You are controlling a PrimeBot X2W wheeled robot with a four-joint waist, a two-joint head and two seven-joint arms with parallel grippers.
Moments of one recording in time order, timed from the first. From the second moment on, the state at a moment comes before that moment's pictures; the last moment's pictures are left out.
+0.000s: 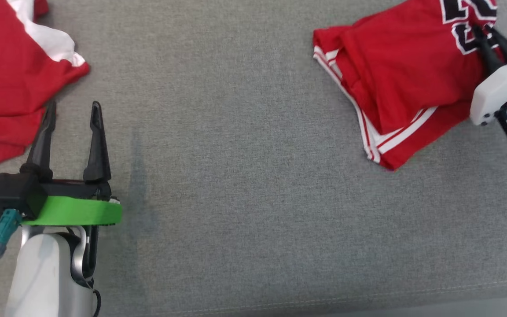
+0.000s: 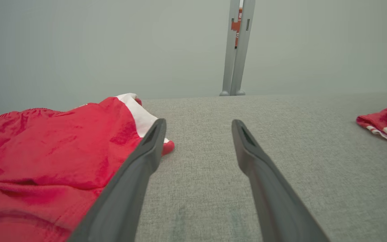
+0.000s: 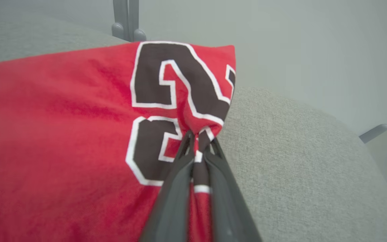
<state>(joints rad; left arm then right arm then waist) -0.31 0.12 0.01 0.13 -0.20 -0.13 -0.26 -0.87 -0.49 0.37 0.75 0.30 0.13 -0.16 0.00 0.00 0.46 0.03</state>
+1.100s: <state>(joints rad) -0.29 0.26 0.02 -0.05 -0.19 -0.12 -0.26 -1.24 -0.77 0.40 0.80 0.33 0.13 -0.08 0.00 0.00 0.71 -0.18</state>
